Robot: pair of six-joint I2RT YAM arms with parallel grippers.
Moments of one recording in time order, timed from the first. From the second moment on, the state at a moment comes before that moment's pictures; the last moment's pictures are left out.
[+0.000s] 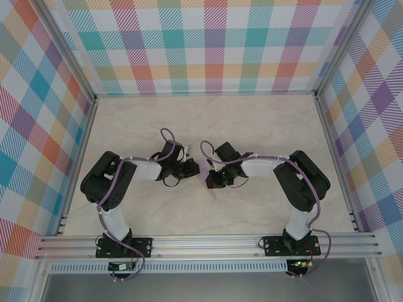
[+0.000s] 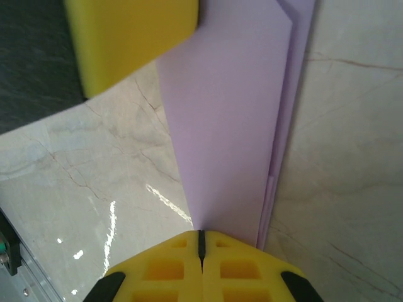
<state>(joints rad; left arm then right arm) -0.51 1.80 0.79 0.15 0.49 -0.71 0.70 1.79 0.94 -0.29 -0.52 0.47</state>
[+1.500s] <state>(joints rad) -0.52 1.80 0.78 0.15 0.43 -0.74 0.71 1.61 0.75 -0.39 -0.61 0.38</state>
